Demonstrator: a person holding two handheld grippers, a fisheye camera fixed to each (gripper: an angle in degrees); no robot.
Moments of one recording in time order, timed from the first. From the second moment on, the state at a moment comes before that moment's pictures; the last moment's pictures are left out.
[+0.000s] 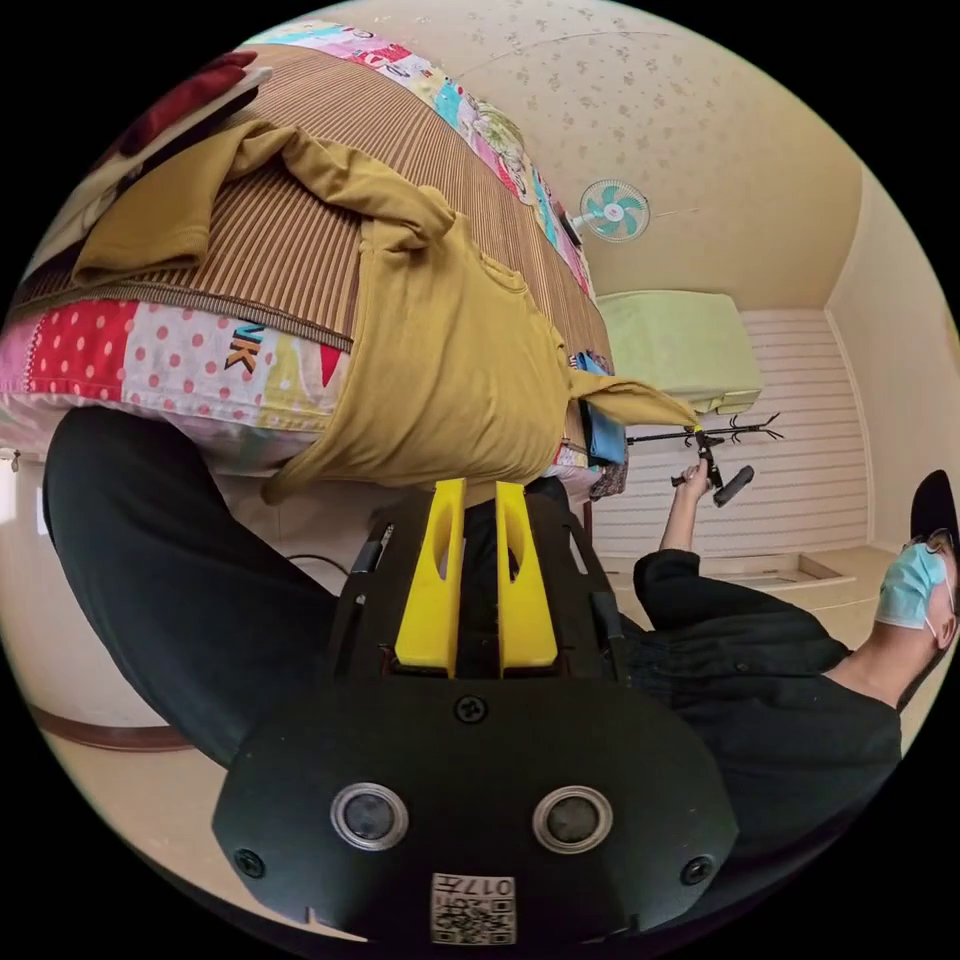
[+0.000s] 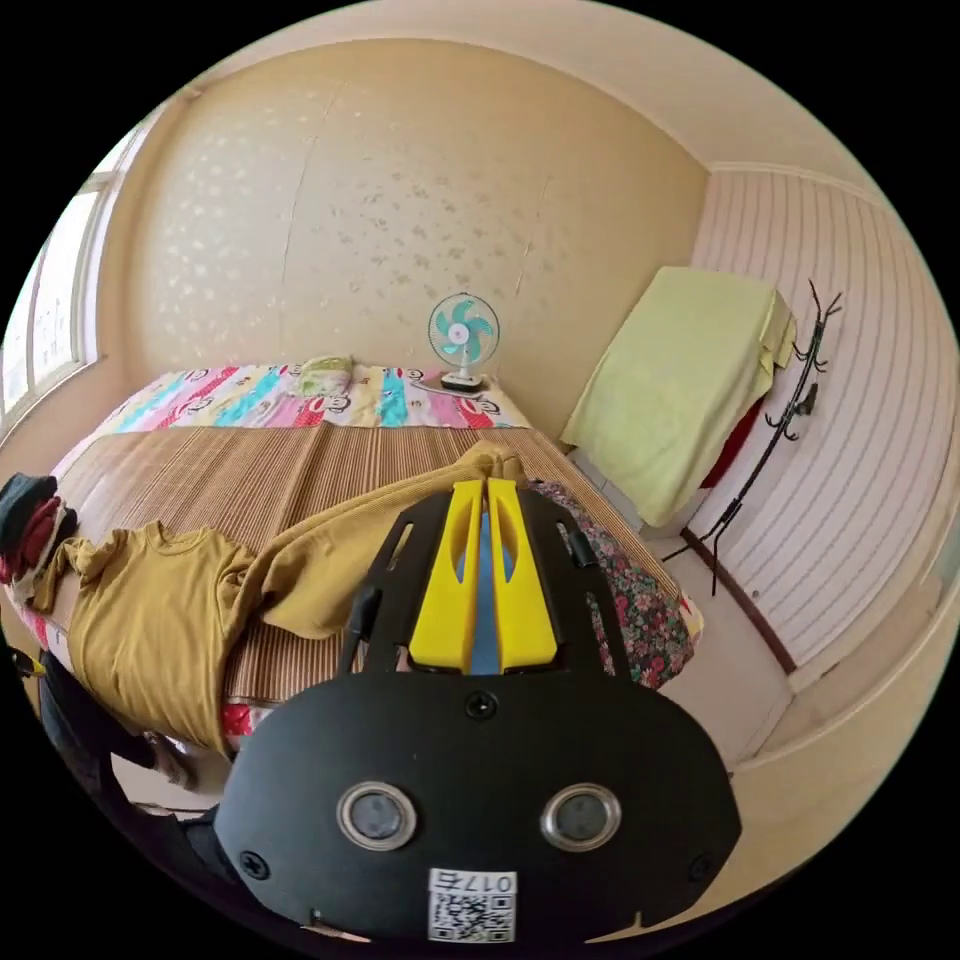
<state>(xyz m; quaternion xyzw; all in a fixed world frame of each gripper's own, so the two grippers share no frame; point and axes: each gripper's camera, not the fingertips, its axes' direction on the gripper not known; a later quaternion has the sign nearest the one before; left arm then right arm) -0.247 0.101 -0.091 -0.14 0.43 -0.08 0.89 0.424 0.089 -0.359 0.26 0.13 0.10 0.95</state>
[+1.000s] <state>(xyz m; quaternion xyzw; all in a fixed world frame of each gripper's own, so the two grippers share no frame) -0.279 0.138 -0.109 -0.11 0.44 -0.12 0.88 0.549 0.353 -0.221 0.35 -0.31 0.57 0.67</state>
